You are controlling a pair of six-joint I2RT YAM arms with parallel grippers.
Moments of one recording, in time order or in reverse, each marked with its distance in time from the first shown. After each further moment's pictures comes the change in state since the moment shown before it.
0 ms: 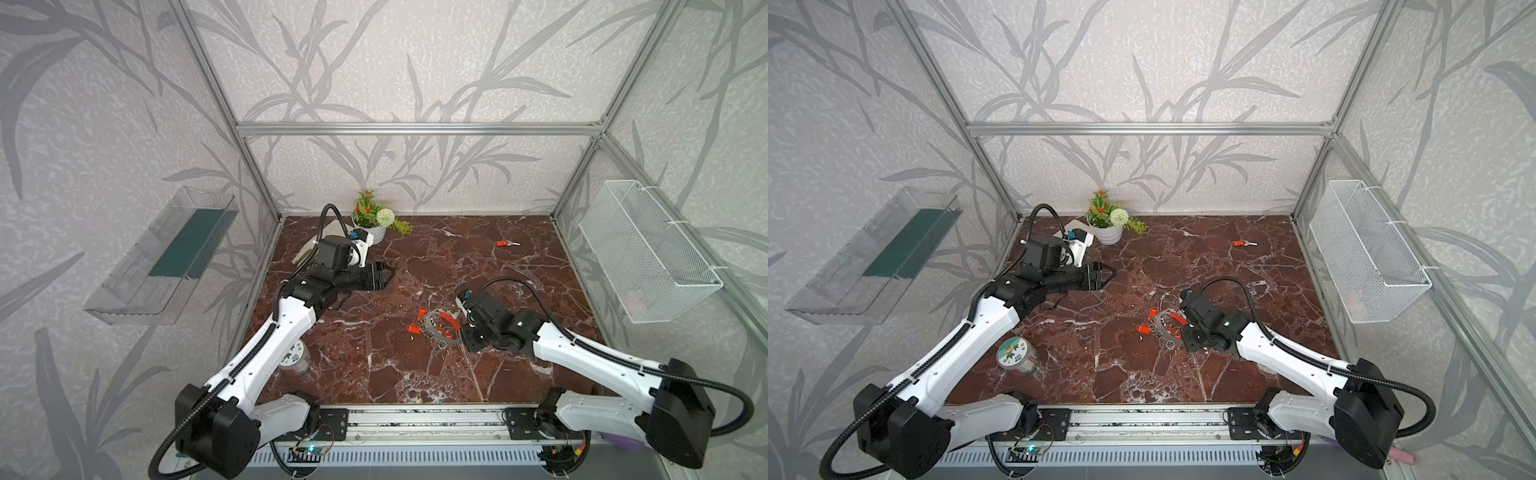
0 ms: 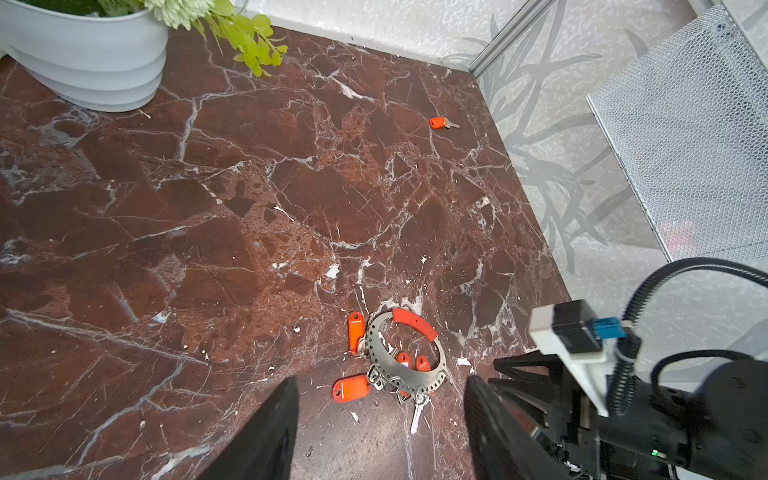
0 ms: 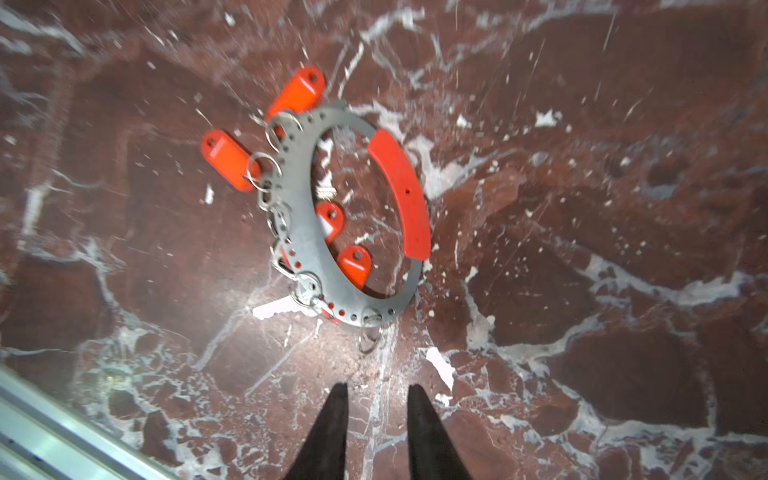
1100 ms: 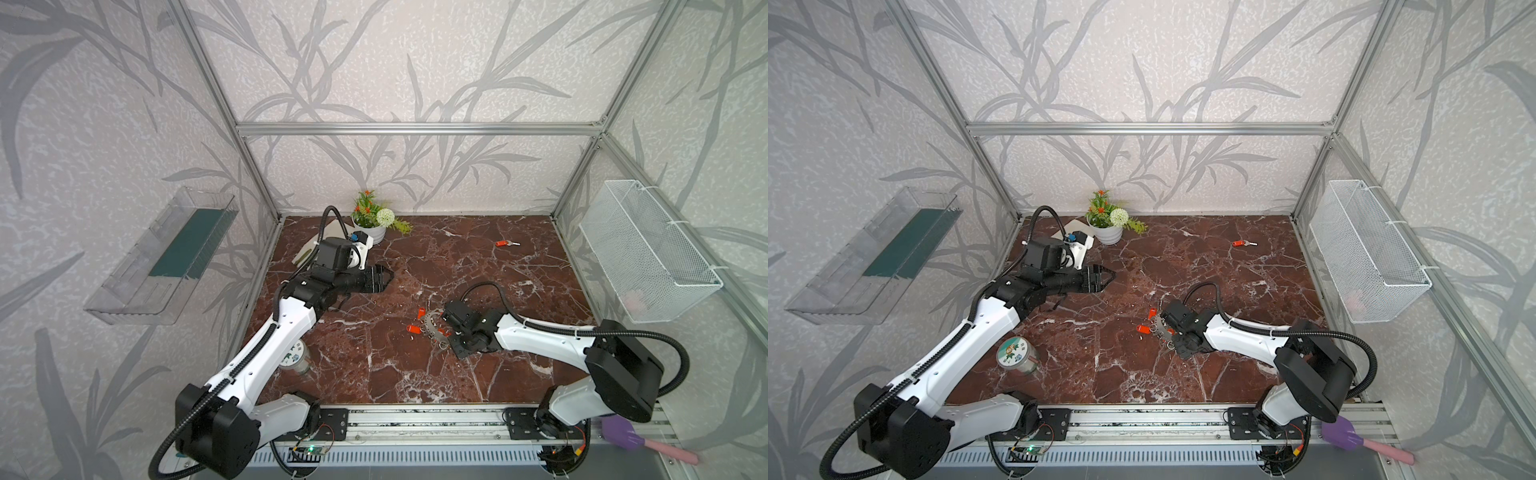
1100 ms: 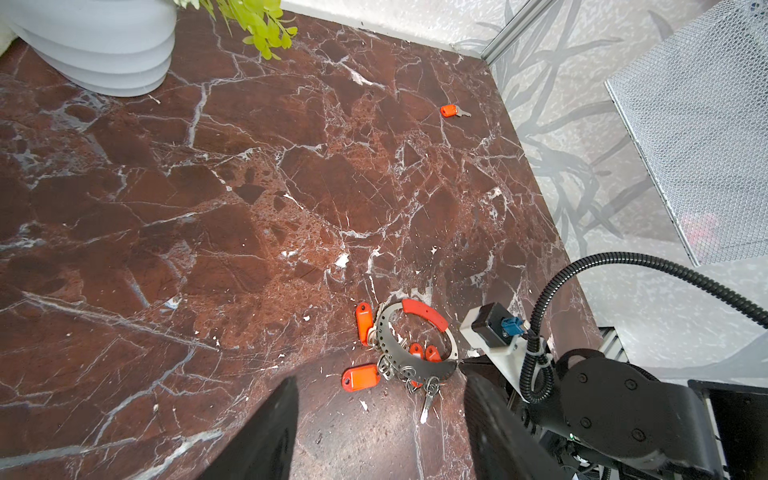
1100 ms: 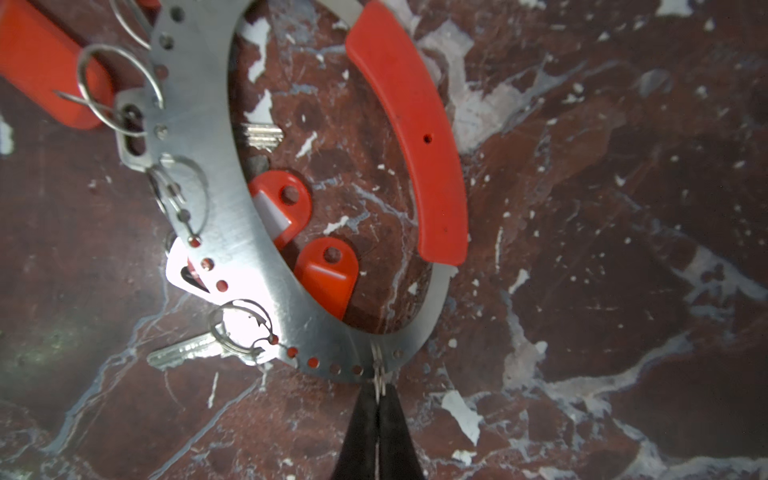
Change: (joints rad) left arm 0.000 -0.002 -0.009 -0.025 -0.014 0.017; right arm 0.060 0.262 0.046 0.033 0.079 0.033
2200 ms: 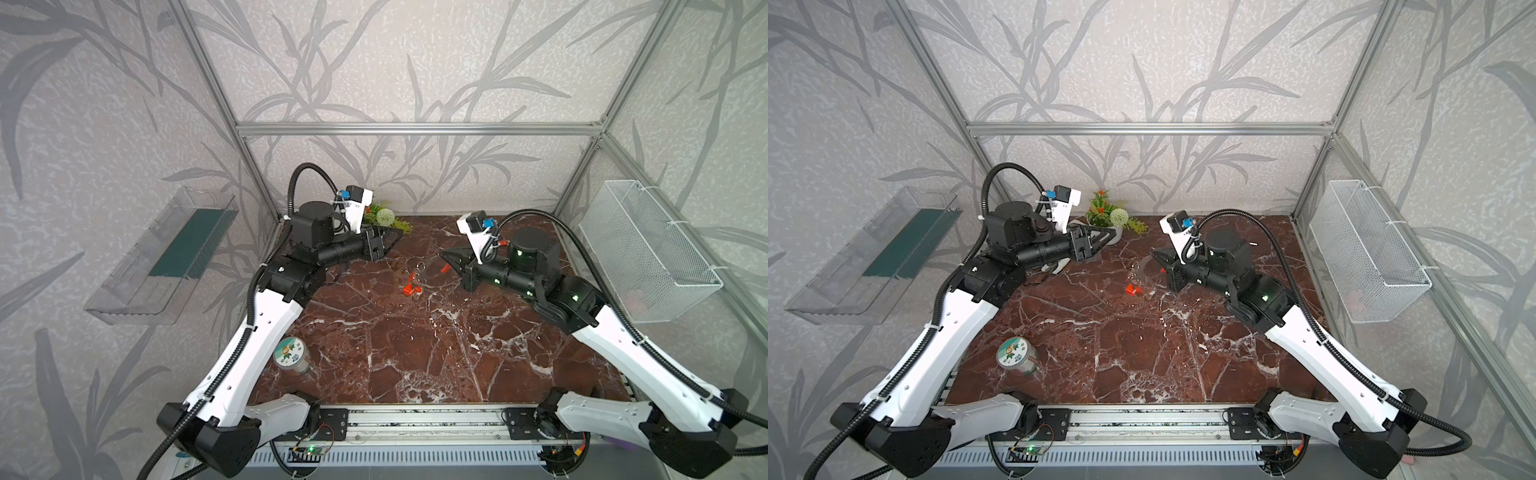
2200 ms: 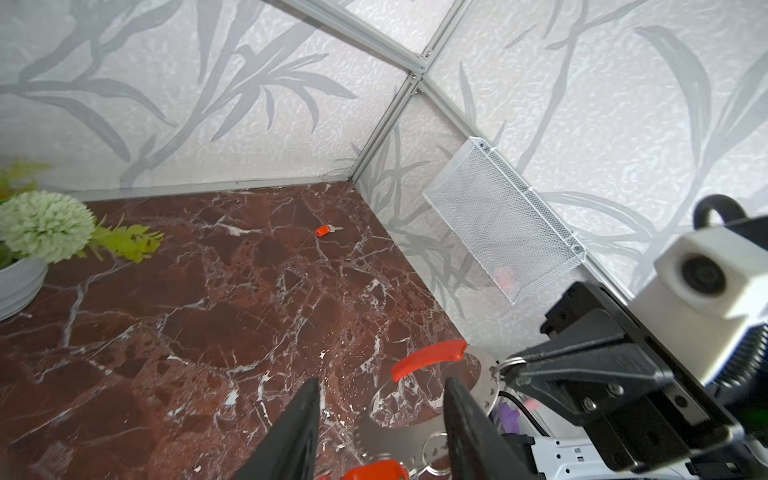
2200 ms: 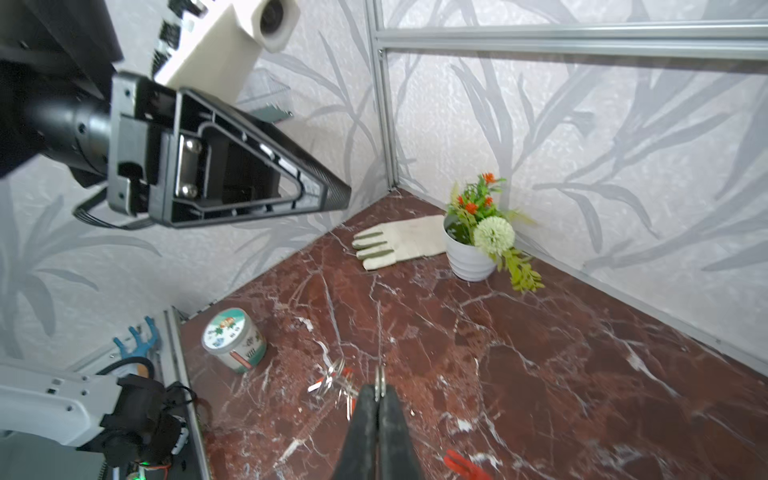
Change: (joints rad) left arm -0.007 0.010 0.353 0.078 0.212 -0.101; right arm -0.153 -0.317 0.537 0.231 -0.409 -0.292
